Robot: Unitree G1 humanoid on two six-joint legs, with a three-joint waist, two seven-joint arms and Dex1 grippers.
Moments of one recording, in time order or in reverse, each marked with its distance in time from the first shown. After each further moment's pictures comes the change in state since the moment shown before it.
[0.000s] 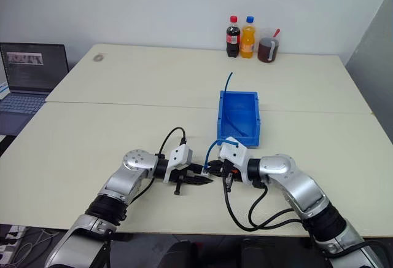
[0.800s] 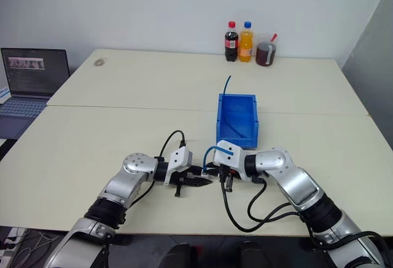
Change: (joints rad) left arm 0.027 0.006 -0.011 -0.013 0.004 0.003 0.041; right arm -0.074 -0.002 0.064 0.078 -0.125 -0.055 0.126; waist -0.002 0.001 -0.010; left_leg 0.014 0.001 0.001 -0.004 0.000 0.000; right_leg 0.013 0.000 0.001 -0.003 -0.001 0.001
